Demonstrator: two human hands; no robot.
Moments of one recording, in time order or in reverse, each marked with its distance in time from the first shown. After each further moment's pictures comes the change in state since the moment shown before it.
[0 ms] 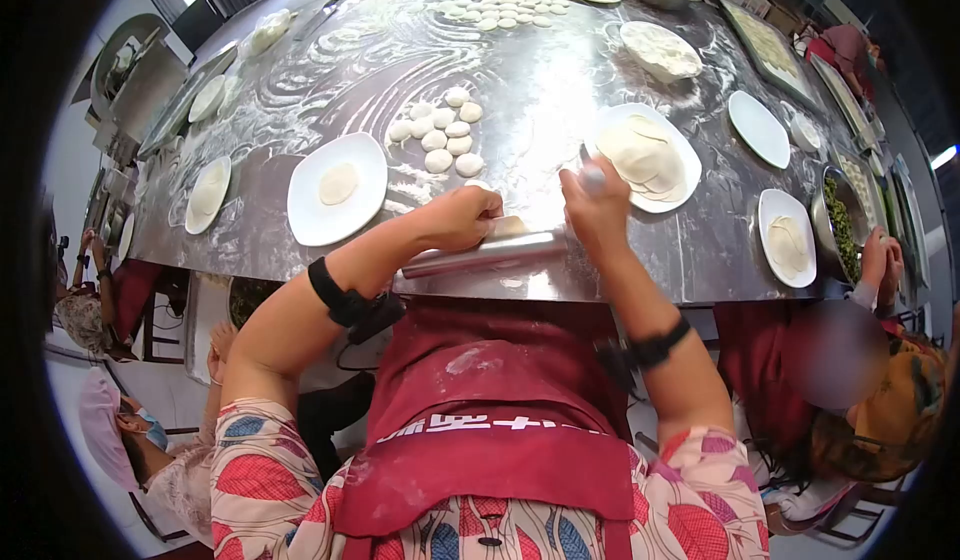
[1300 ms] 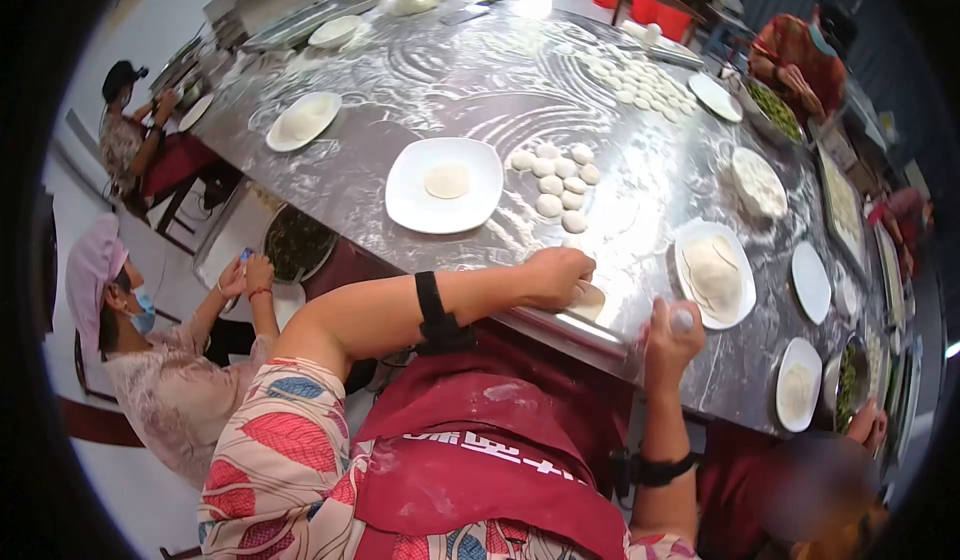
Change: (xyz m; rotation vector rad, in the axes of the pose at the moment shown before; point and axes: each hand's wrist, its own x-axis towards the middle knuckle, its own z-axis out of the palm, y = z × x) left_hand -0.009 -0.001 0.019 0.017 0.219 -0.041; right_hand -0.045 -0.029 -0.016 0.072 0.000 0.130
